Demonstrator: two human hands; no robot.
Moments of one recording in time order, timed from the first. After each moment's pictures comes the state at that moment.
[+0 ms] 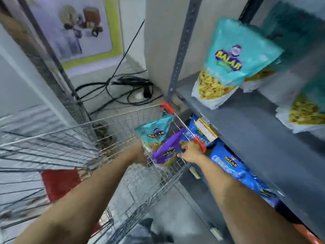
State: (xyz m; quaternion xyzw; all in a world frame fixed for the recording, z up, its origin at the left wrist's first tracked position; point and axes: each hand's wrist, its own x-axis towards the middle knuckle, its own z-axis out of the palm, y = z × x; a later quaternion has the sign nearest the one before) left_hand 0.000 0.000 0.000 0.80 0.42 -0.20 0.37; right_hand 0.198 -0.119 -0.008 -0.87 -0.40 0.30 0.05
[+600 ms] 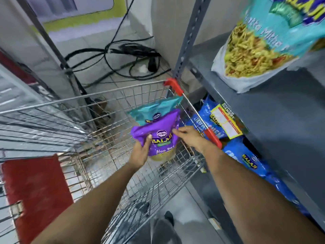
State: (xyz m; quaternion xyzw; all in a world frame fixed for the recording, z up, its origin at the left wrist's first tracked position) left_hand 0.034 -0.026 -0.109 0.59 0.51 0.16 0.60; right_hand 0.243 -0.068 -0.110 -0.79 -0.28 0.48 0.27
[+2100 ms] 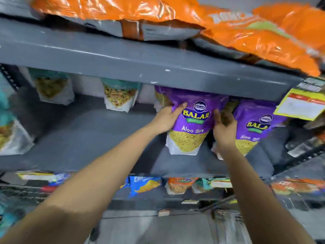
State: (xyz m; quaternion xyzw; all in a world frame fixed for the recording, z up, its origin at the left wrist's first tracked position) left_hand 0.405 -0.395 0.205 0.80 -0.07 -0.06 0.59; right_hand 0.388 -0.586 0.197 -0.70 0.08 -0.22 0.67
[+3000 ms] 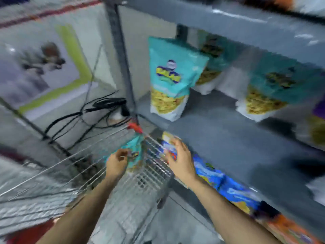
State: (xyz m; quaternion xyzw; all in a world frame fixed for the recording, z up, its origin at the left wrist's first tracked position) left_hand 0.067 0.011 -0.002 0.75 0.45 0.16 0.46; right_hand 0.223 -0.171 0.056 -0.83 -0.36 0.09 0.41
